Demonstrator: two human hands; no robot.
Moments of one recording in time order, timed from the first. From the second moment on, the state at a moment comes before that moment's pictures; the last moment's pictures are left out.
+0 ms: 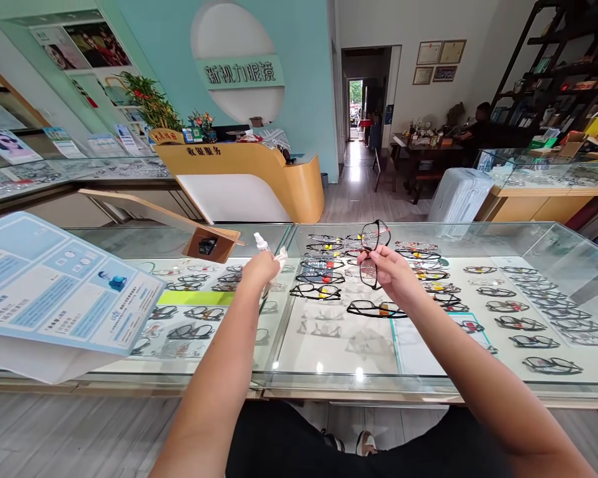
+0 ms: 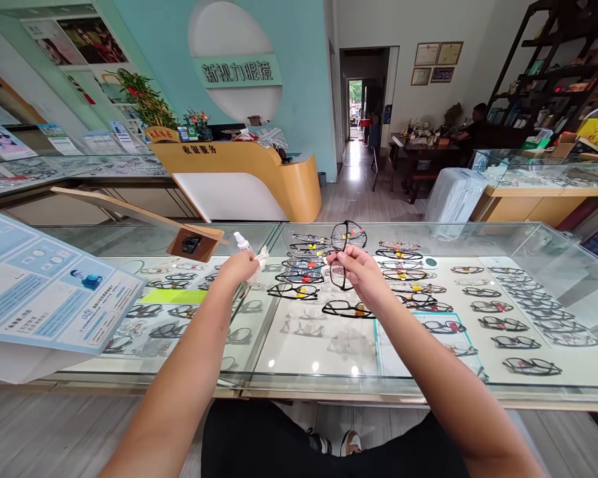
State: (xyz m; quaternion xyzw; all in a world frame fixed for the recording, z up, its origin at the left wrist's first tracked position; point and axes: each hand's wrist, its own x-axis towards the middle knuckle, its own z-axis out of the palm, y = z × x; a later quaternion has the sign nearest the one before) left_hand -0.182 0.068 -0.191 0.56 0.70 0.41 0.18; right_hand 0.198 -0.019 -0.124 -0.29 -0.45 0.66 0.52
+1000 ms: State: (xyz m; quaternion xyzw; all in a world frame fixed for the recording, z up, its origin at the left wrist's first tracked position) left_hand -0.002 0.010 -0.018 0.73 0.41 0.54 0.10; right_hand 0.184 -0.016 -0.012 -0.21 -0.47 0.57 0.64
